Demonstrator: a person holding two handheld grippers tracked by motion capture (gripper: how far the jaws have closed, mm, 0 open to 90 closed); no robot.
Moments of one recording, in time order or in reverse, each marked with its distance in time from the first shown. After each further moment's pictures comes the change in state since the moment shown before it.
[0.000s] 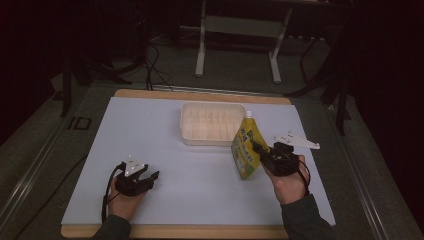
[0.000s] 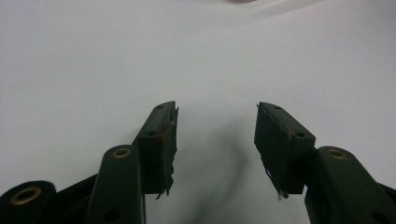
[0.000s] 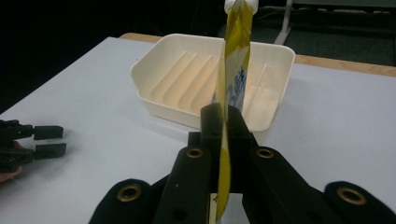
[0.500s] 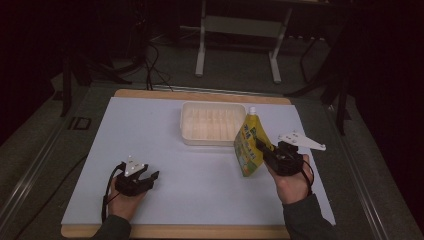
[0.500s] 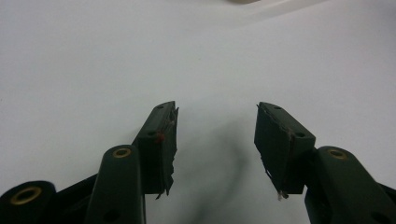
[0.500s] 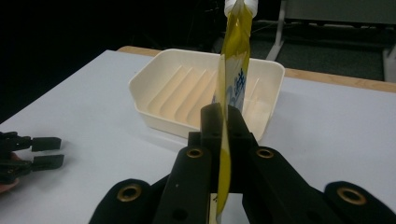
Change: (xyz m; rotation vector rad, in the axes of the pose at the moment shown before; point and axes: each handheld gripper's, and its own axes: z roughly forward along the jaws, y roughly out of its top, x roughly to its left) left arm 0.000 0.000 0.000 -0.006 0.002 -0.002; right arm -0.001 0.006 -0.009 -0.050 -0.022 -0.009
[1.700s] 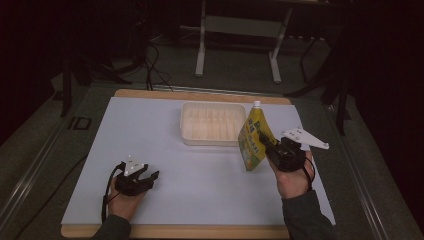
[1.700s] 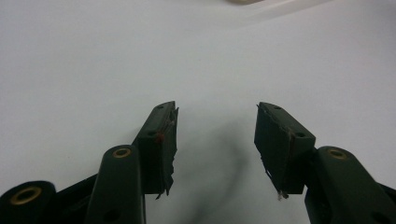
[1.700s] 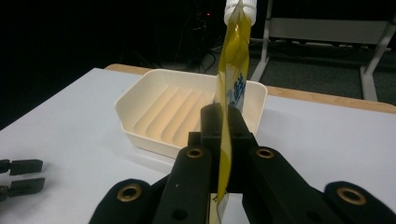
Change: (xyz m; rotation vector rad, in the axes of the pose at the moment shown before) left arm 0.001 0.000 0.000 -0.001 -0.004 -0.007; right arm -0.004 0.007 0.001 -0.068 -0.046 -0.003
